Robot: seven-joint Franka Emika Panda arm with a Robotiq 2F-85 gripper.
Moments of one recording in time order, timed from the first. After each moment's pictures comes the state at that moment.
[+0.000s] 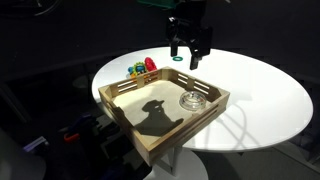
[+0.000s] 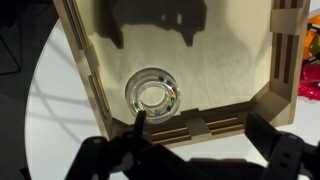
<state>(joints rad) -0.12 -0.19 -0.14 -2.49 0.07 2.34 -0.05</state>
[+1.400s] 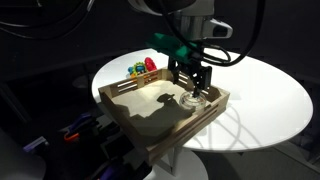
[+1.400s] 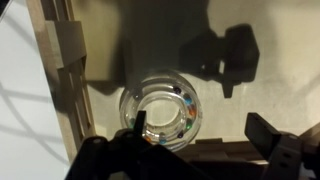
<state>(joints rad) -0.12 0.06 -0.12 -2.49 0.07 2.57 -0.19</state>
